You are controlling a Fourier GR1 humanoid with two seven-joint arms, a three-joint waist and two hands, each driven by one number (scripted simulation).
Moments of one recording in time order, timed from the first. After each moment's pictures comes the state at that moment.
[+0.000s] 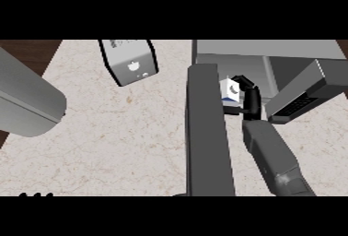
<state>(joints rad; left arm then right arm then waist) 0.79 0.20 -0.19 -2.00 0.34 -0.15 -0.64 -0.72 -0.06 -0.15 -0.44 -0.01 -0.38 -0.71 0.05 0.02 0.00</state>
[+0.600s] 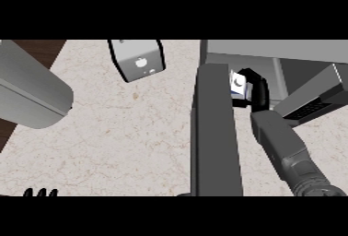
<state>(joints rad) 0.76 0.21 -0.19 -1.98 0.33 -0.17 -0.64 -0.86 -0.15 -0.17 -0.21 0.06 -0.50 -0.77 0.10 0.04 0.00</state>
